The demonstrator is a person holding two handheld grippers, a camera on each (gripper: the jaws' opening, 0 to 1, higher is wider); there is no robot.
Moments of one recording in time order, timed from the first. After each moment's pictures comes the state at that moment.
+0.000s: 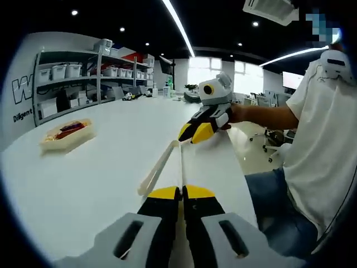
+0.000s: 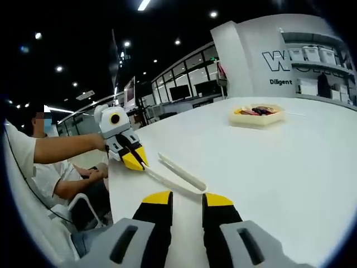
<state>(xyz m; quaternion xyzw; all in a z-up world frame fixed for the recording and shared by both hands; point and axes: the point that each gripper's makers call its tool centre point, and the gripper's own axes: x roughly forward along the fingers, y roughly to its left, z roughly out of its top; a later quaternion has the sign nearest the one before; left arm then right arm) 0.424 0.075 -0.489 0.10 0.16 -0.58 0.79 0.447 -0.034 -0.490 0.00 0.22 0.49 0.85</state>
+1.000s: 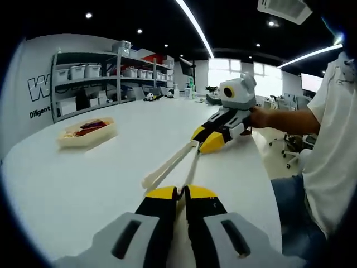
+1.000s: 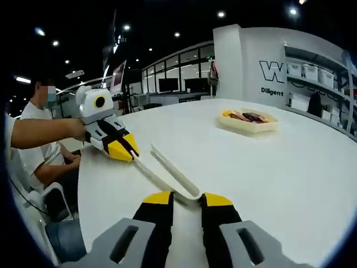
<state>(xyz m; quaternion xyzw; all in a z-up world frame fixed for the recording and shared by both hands) 0.460 0.083 -0.492 0.09 0.15 -0.51 0.84 0.483 -0.022 -0.500 -0.07 0.21 0.43 0.87</state>
